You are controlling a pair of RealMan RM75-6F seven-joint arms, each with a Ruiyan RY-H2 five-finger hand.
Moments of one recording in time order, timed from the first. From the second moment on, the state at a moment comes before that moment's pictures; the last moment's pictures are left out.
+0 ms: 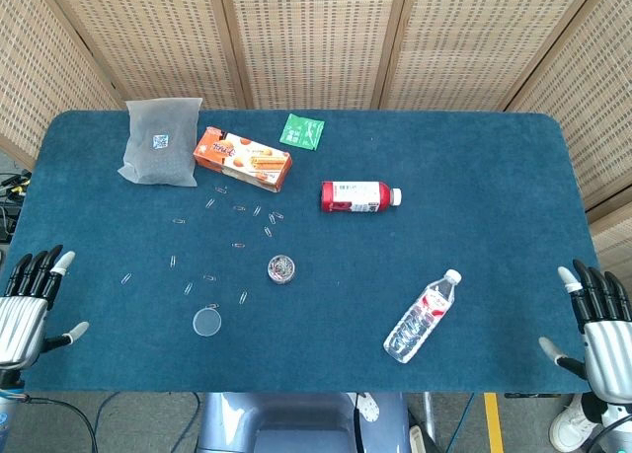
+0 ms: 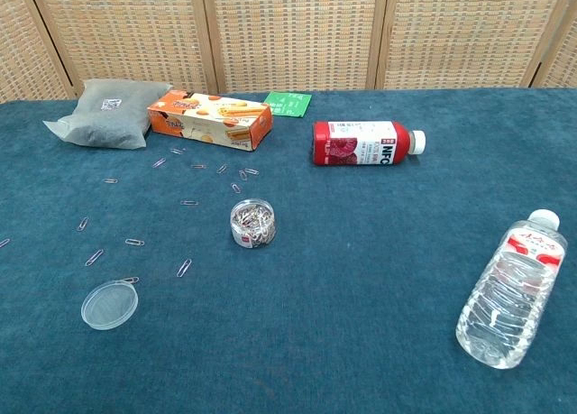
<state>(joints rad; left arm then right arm) -0.15 -1.18 0.06 -1.57 1.54 1.60 0.08 0.00 -1.06 0.05 -1.70 -1.65 1.65 -0.09</state>
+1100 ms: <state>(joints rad) -0.61 -1.48 -0.14 -1.49 1.13 0.93 0.49 0.02 -1.06 0.06 -1.67 -1.63 1.61 -0.05</state>
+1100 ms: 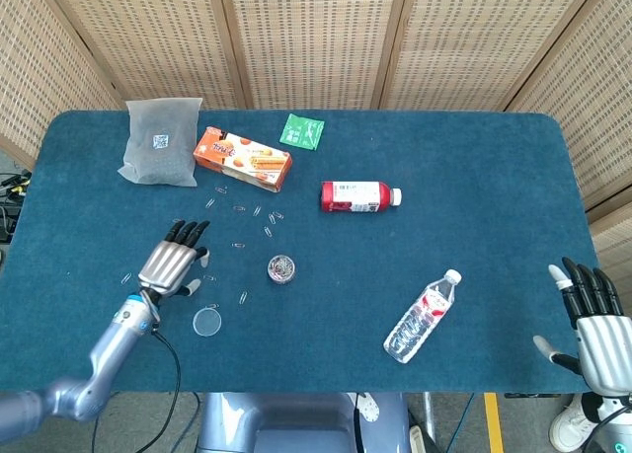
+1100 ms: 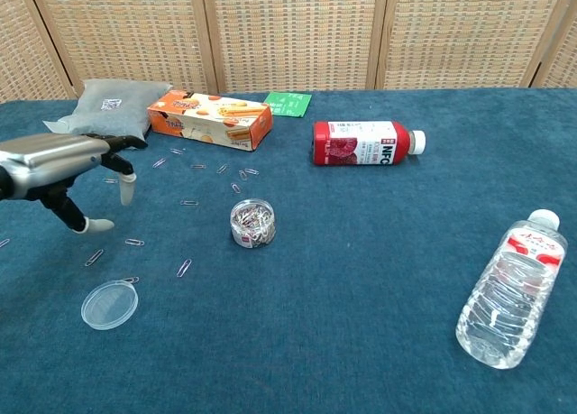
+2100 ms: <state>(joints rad) -0.65 -1.62 -0.09 -1.32 1.05 0.92 0.52 0.03 -1.07 0.06 -1.66 -1.62 1.60 -0.04</state>
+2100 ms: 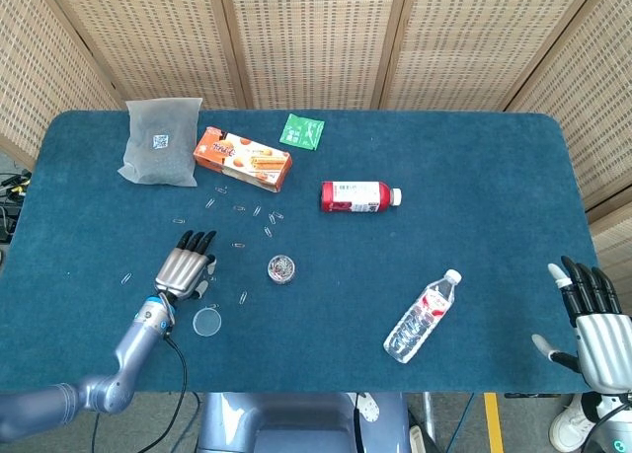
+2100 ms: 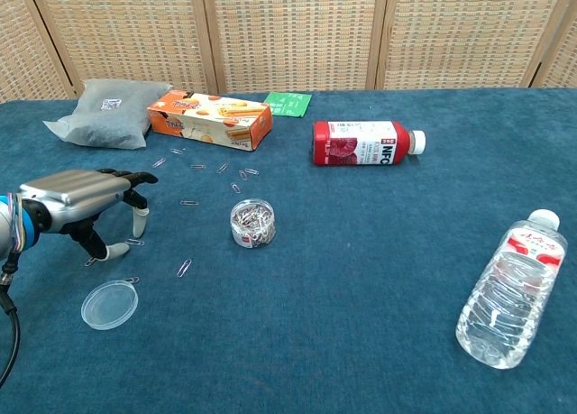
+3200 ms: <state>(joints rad) -0.65 -1.58 -0.12 -1.37 1.11 0.97 0.42 0.03 -1.06 0.05 -1.66 -1.63 1.61 -0.02</state>
